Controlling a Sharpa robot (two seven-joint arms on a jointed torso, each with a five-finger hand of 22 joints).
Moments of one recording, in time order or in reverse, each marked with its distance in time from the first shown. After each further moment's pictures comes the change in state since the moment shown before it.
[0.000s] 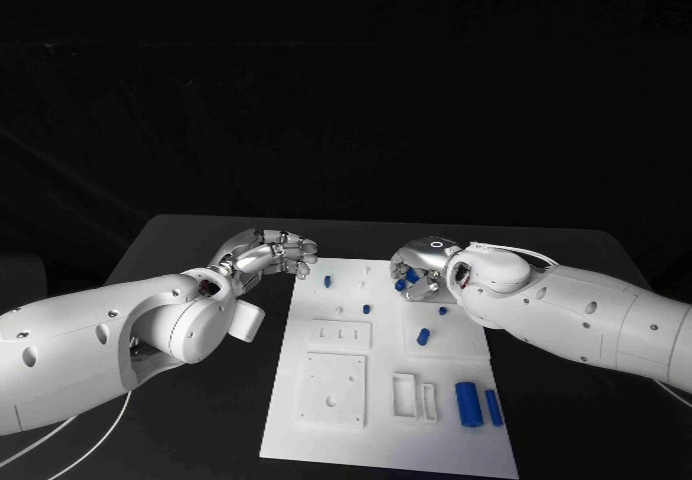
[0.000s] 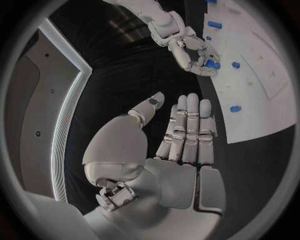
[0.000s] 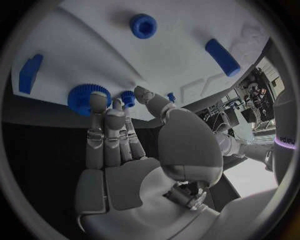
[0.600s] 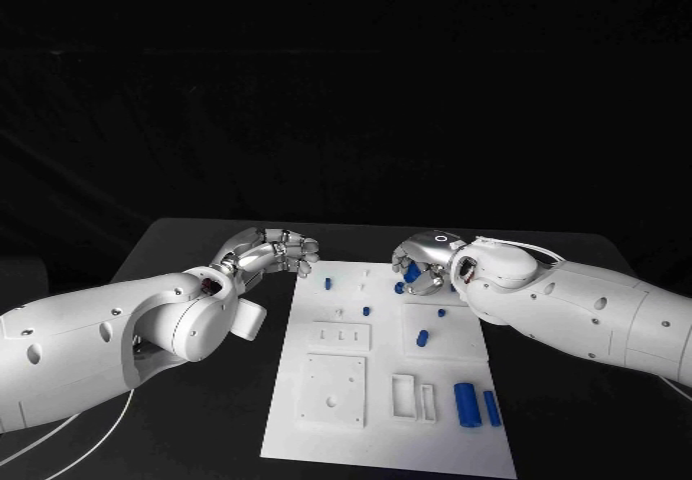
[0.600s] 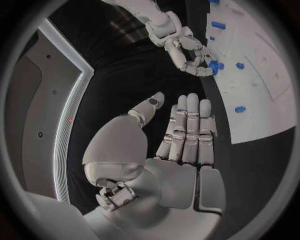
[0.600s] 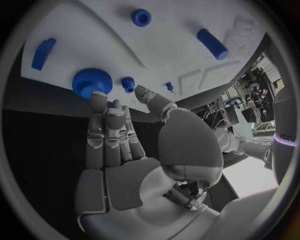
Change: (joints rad) left arm -0.001 0.000 0.000 -0.001 0.000 -0.005 0.005; left_hand 0.000 0.000 0.000 0.000 0.000 0.000 0.000 0.000 -0.002 0.000 0.000 0.004 -0.001 0.000 0.000 0.000 0.000 0.001 0.000 0.000 -0.004 0.000; right arm 0.015 -0.013 0.001 0.018 0.016 -0.016 0.003; right_hand -0.006 -0.006 -0.024 -0.007 0.013 -0.022 0.004 0.000 0.000 -0.027 0.012 -0.010 0.001 0.006 -0.001 -0.015 0.014 0.000 0.000 0.000 0.000 0.000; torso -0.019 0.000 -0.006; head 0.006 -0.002
